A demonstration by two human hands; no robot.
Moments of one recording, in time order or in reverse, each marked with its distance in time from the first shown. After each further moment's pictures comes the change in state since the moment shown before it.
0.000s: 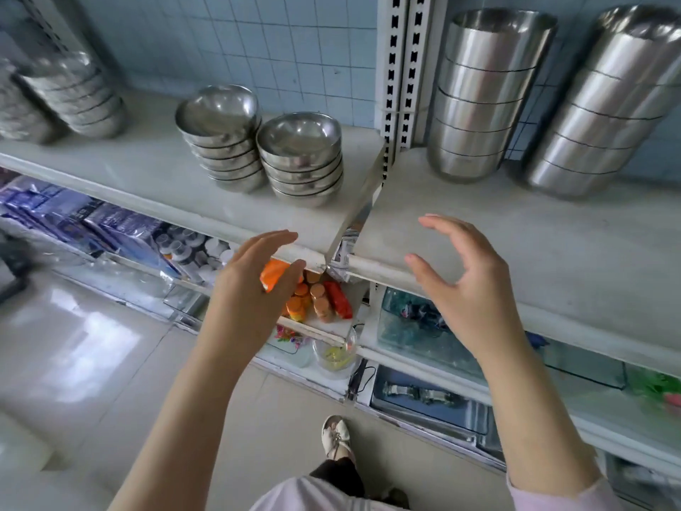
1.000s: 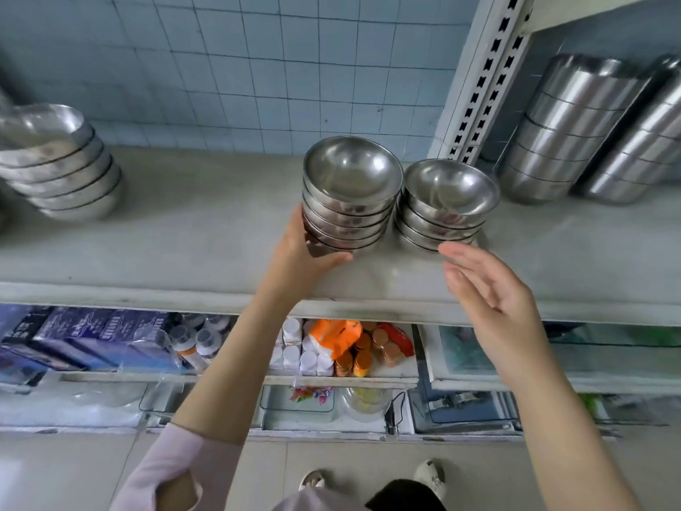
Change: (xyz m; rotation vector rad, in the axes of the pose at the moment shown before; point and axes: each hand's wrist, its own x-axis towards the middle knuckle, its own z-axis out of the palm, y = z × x) left_hand 0.255 -0.212 -0.057 -0.326 -0.434 0.109; right_hand 0.070 -0.138 0.228 0.209 0.226 0.399
